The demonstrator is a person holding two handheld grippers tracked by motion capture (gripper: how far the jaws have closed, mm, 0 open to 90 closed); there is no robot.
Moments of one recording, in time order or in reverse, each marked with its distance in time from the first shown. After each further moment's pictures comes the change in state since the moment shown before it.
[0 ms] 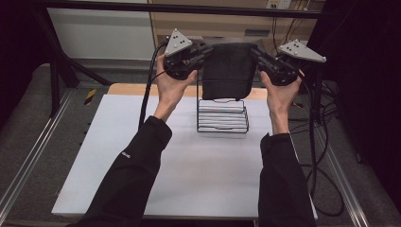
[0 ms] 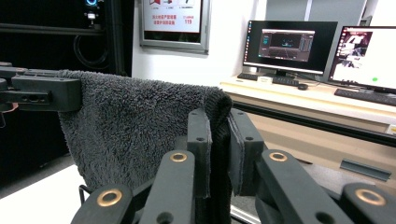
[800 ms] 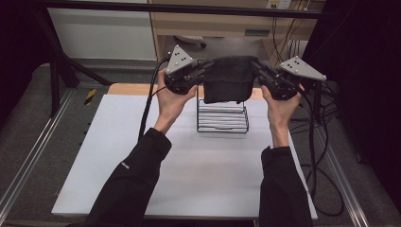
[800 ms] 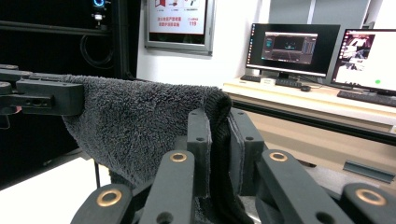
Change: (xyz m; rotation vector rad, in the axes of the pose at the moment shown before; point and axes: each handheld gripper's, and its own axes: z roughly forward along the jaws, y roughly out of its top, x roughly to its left) left arm -0.019 -0.027 -0.013 0.001 -0.024 0.020; right arm 0.008 -0.028 -0.020 -0.026 0.014 -0.014
